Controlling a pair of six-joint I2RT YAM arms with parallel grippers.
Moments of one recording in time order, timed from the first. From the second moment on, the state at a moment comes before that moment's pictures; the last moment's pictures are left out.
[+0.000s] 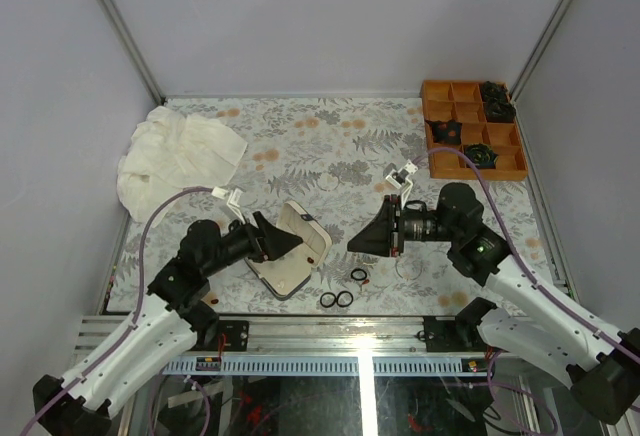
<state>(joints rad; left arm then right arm) -0.58 0.52 0.39 -0.17 0.30 -0.86 0.66 0.83 0.66 0.07 -0.85 0.62</state>
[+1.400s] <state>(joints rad) -0.91 0.65 0.33 0.38 0.35 -0.67 0.75 1.12 0.74 0.21 -0.82 0.84</state>
